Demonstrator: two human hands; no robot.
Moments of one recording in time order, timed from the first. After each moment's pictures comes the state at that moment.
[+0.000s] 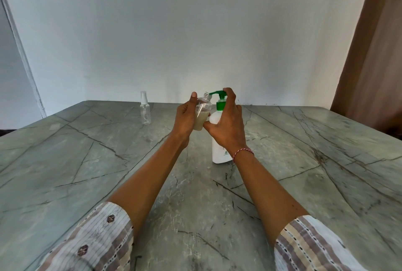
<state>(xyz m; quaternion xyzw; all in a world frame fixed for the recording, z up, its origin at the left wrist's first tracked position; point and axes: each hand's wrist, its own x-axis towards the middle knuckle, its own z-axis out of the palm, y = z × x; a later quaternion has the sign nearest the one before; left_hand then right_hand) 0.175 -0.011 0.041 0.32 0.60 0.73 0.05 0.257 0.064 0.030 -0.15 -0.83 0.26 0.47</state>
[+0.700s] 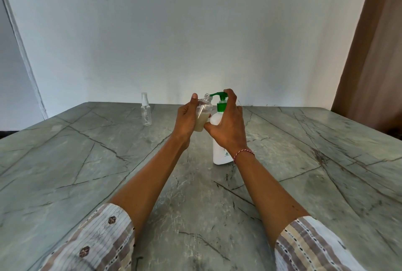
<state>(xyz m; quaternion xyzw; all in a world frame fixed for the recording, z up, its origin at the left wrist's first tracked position) 0.177 -0.013 0.042 0.33 0.59 0.73 0.06 0.257 0.066 0.030 -0.15 -0.82 0.27 0.48</state>
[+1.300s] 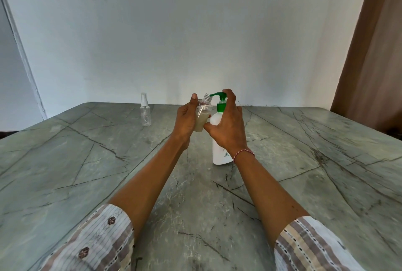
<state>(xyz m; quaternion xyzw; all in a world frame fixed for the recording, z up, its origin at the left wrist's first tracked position) 0.177 -0.012 0.042 0.33 0.59 0.73 0.05 0.256 0.067 0.029 -0.15 -0.83 0.26 0.48</state>
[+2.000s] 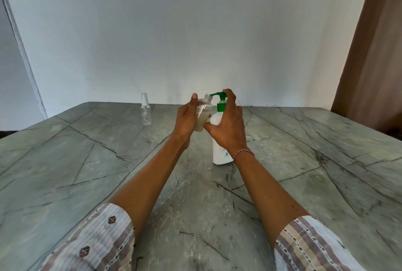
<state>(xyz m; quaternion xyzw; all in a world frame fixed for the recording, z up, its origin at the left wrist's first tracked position) 0.178 -0.013 0.043 0.33 0.59 0.74 0.05 0.257 0.065 0.030 -0.15 -0.83 0.25 0.48</state>
